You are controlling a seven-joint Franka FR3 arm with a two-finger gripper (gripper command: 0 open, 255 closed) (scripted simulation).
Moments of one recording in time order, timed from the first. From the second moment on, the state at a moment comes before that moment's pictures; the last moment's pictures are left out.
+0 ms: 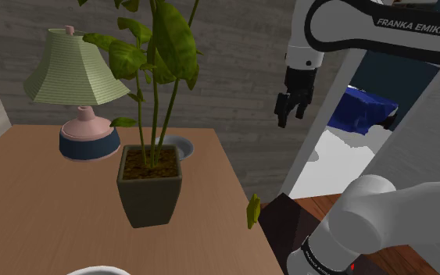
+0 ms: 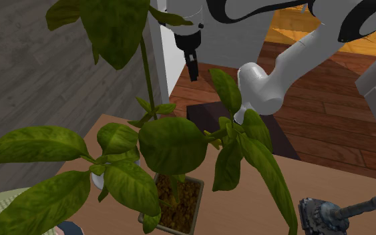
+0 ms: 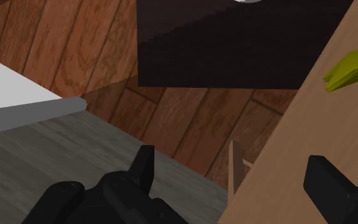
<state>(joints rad) -0.01 -0.79 0.02 -2.35 -0.12 1.42 0.04</state>
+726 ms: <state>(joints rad) 0.00 -1.04 0.19 -2.66 0.06 1.53 0.36</state>
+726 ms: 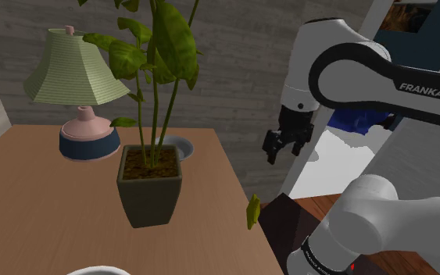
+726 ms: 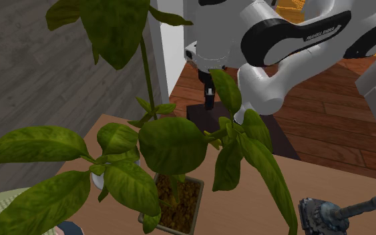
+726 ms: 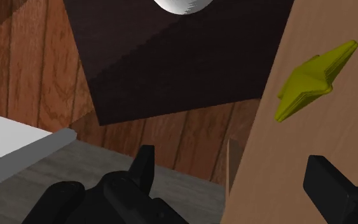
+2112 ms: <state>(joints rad) 0.14 -1.11 0.62 -3.00 0.49 1.88 0.81</state>
